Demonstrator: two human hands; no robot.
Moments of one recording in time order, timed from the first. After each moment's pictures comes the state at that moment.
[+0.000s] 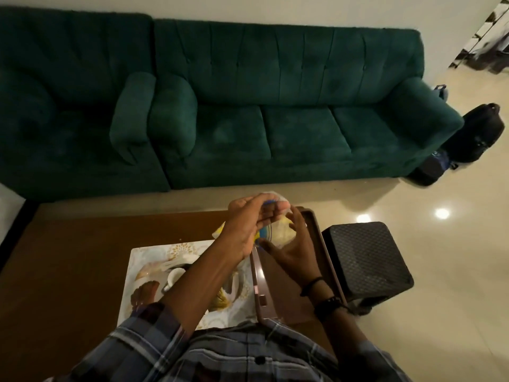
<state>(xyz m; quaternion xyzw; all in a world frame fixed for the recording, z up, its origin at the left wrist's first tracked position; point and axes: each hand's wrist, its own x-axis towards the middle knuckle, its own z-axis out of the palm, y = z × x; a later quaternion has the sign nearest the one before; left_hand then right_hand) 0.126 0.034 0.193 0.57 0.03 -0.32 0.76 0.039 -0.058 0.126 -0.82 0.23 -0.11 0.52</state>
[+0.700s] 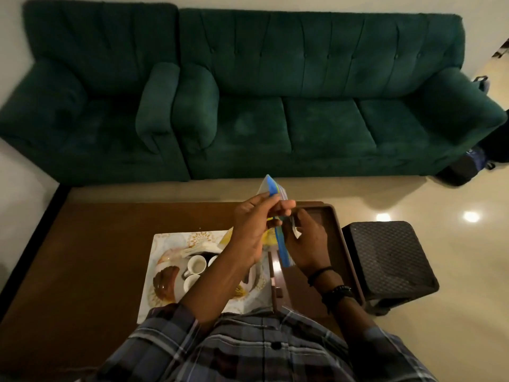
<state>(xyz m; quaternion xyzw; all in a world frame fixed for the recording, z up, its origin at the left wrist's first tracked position) 0.118 0.062 0.182 0.57 0.03 -0.26 0.78 0.056 -0.040 0.127 -0.89 0.17 -0.19 0.38</state>
